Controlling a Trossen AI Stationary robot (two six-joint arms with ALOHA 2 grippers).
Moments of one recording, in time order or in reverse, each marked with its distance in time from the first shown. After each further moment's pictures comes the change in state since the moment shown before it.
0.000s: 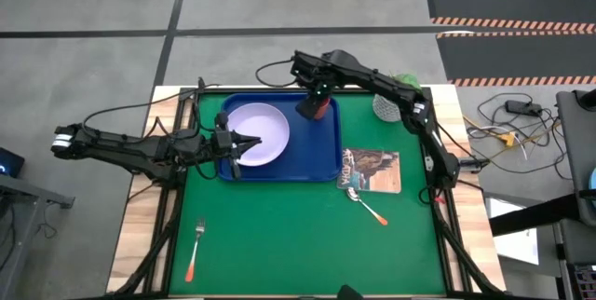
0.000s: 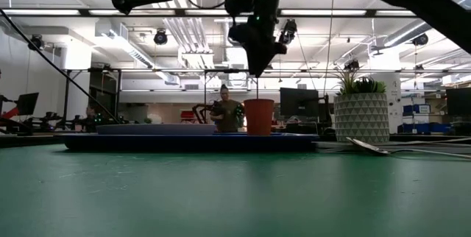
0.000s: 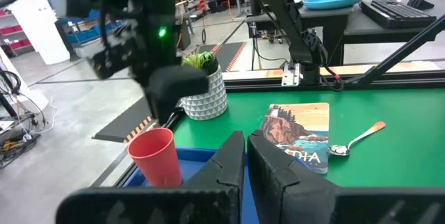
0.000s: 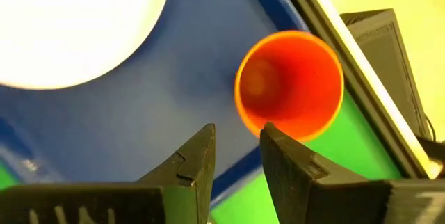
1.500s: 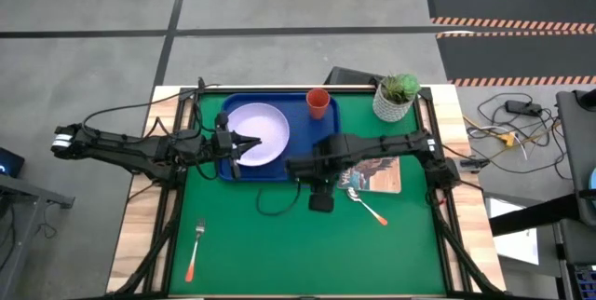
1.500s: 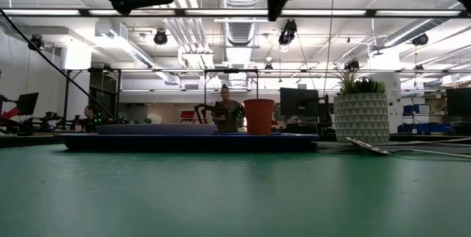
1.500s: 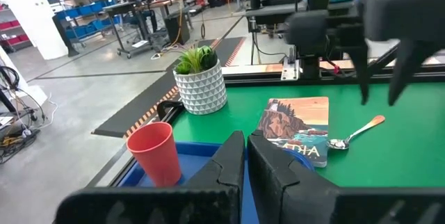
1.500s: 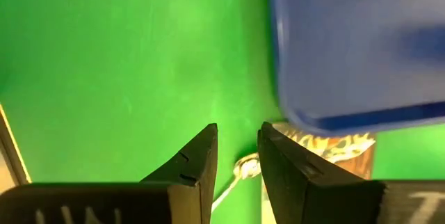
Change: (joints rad) left arm 0.000 0.000 0.000 -0.023 0.000 -0.008; right arm 0.592 -0.093 -0.079 -0.158 -0.082 0.123
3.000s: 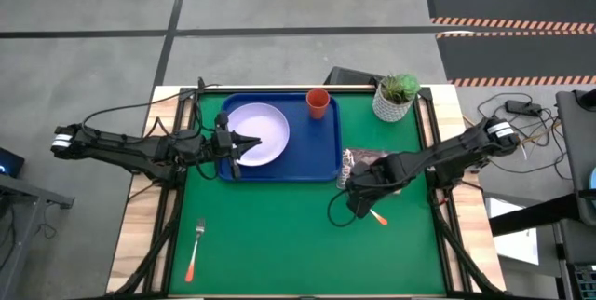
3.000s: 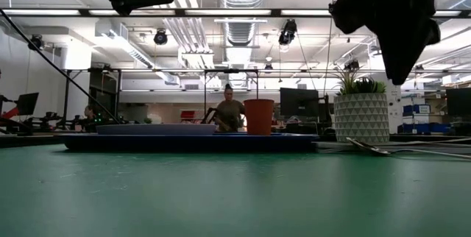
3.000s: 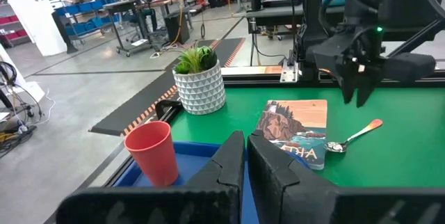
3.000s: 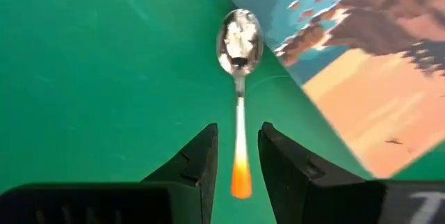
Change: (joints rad) left arm 0.000 0.000 0.000 0.003 0.000 -0.024; right arm 0.119 -0.608 -1.156 0.550 -0.006 0.788
